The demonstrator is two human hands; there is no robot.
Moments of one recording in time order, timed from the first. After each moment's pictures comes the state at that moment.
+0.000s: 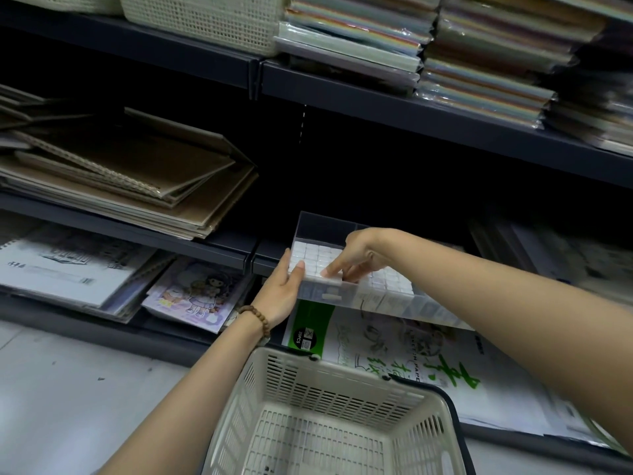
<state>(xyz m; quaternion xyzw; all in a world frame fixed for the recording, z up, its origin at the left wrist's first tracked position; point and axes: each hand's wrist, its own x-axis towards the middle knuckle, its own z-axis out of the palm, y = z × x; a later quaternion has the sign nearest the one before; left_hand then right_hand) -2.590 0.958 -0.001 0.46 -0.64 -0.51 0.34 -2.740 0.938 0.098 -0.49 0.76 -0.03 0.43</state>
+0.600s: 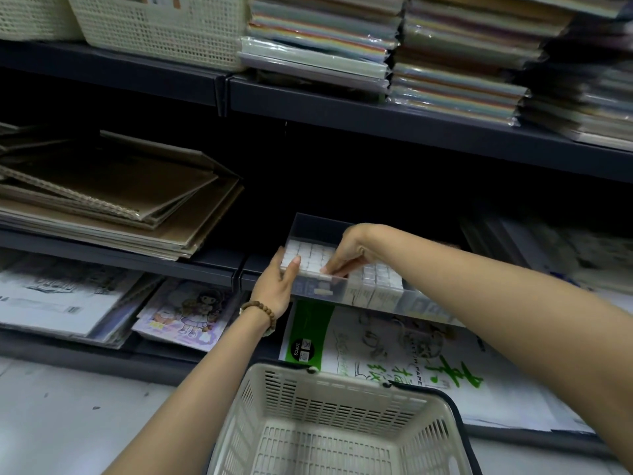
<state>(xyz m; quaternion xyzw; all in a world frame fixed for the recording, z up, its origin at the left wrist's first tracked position) -2.611 0.927 0.001 0.50 -0.64 -0.46 0.35 -2.763 0.914 0.091 -0.51 0.76 -0.07 0.40</state>
